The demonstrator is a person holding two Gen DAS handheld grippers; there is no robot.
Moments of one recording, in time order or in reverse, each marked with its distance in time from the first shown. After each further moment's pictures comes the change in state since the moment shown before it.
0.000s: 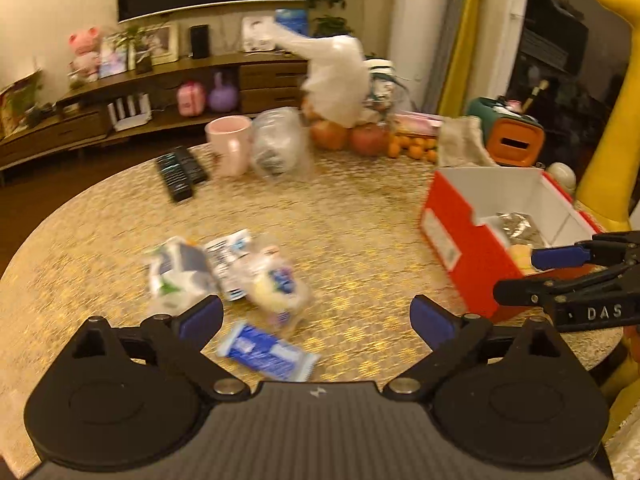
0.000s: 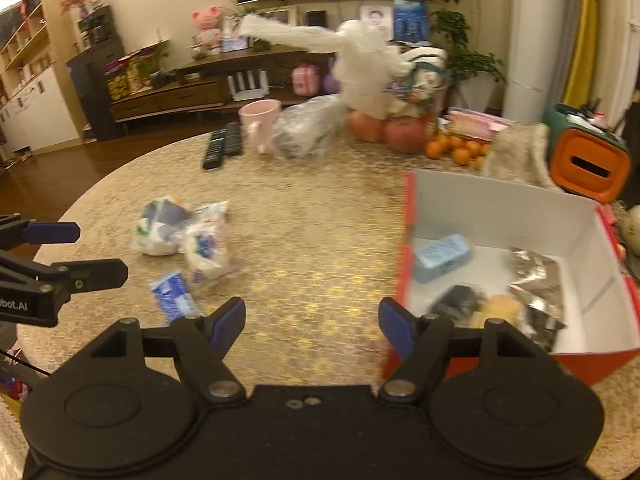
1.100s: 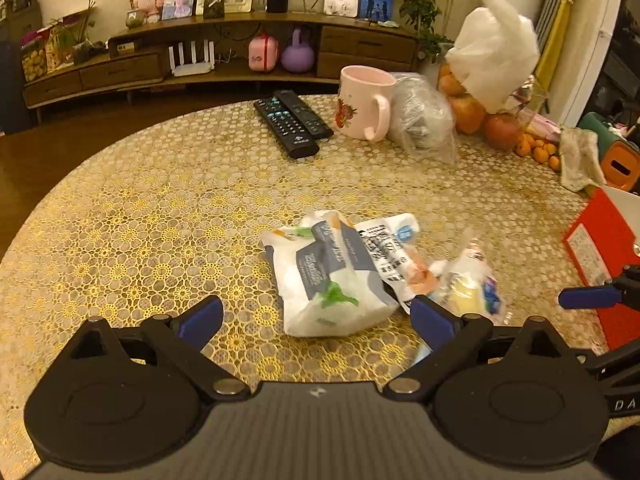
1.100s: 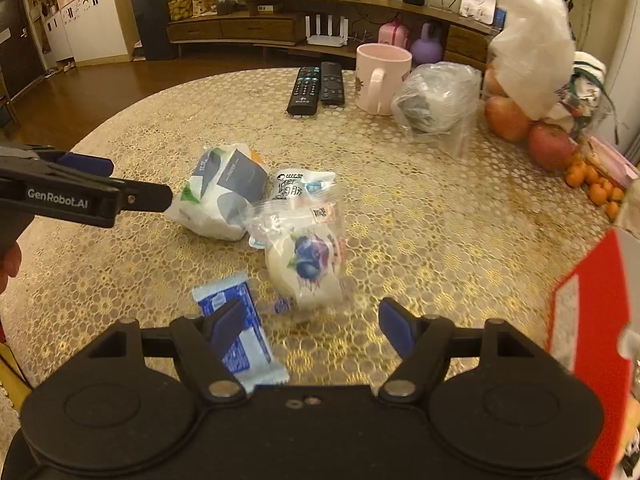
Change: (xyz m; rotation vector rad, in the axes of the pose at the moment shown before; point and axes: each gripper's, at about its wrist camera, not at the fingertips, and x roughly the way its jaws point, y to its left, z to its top) left arm 0.107 0.159 -0.001 -0.149 0.084 0.091; right arm 0.151 0.115 0.036 -0.222 0.151 0.072
